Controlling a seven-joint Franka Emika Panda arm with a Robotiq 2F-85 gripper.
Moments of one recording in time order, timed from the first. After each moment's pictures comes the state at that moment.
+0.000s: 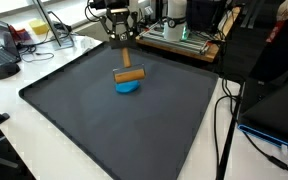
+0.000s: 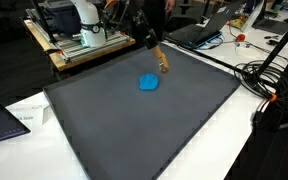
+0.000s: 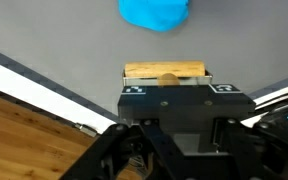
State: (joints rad) arm -0.04 -0.11 -0.01 -2.47 0.79 2.60 -1.52
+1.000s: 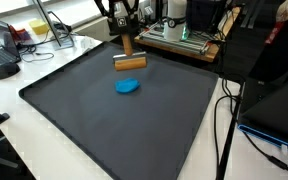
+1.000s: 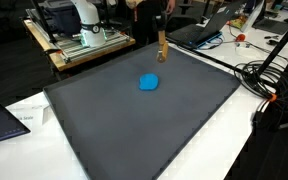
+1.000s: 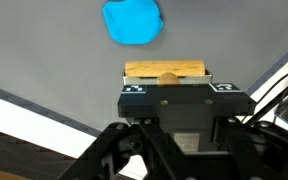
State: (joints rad) arm 0.01 -0.07 0.02 -2.16 0.18 2.22 -0.66
